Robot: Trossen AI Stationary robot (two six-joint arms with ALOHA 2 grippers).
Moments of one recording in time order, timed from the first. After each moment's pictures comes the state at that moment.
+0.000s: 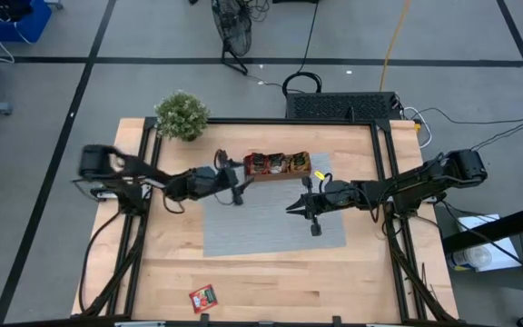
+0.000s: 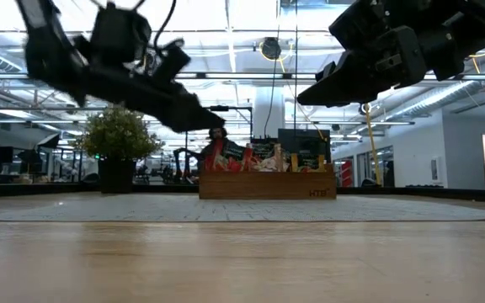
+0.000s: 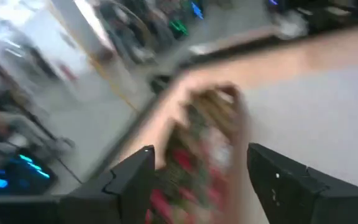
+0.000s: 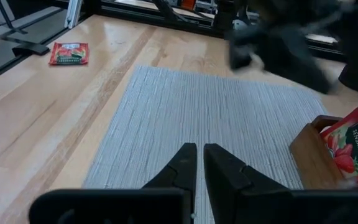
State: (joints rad) left arm 0.08 1.66 0.48 1.04 -0.35 0.34; right arm 0.09 1.37 0.50 0.51 -0.03 -0.12
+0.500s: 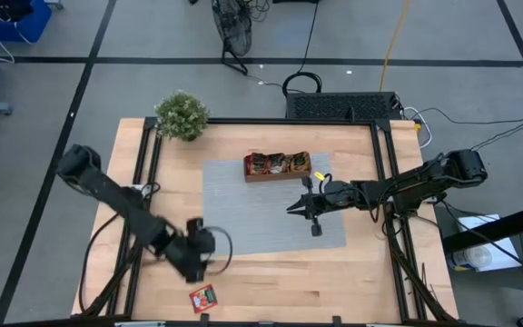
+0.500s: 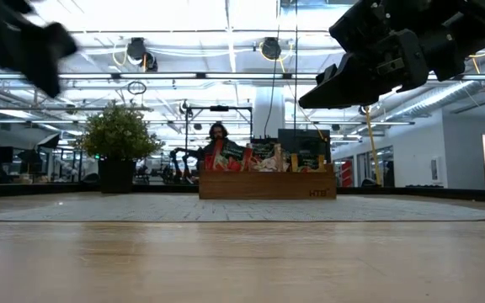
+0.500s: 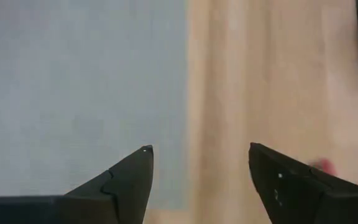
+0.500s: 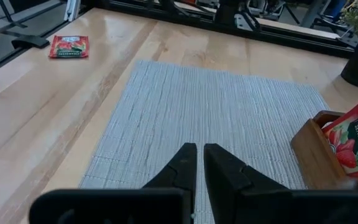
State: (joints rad) left arm -0.65 1.42 0.93 -0.56 -0.32 -0.66; right arm 0.09 1.37 0.50 0.49 -0.03 -0.13
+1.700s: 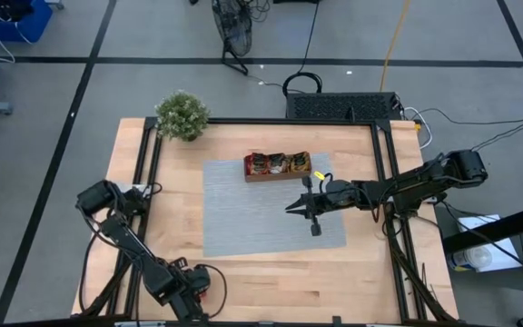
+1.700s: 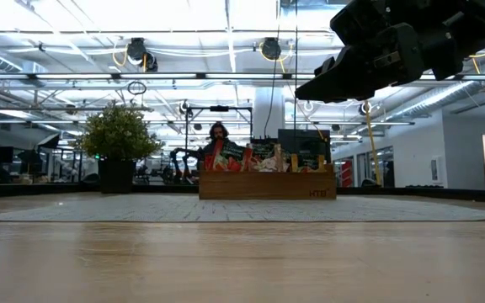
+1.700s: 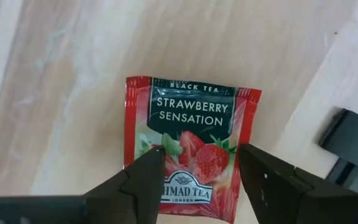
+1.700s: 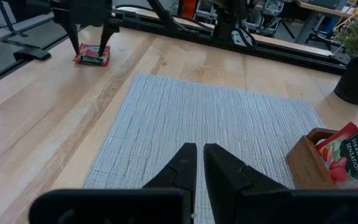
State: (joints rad) left arm -0.88 1.91 1.13 -0.71 0.00 -1.34; right arm 0.09 1.37 0.50 0.54 -0.03 -0.15
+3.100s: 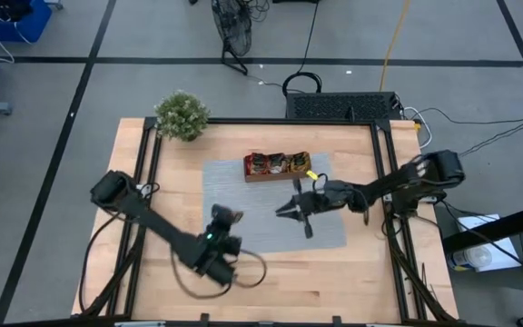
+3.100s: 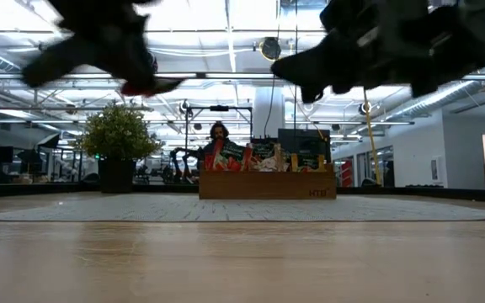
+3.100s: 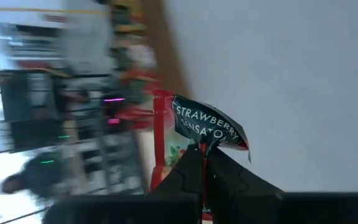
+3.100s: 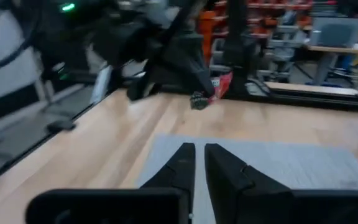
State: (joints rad) left arm -0.60 1.87 1.38 -1.13 -0.92 -0.24; right arm 0.08 1.55 0.50 0.96 -0.13 -0.02
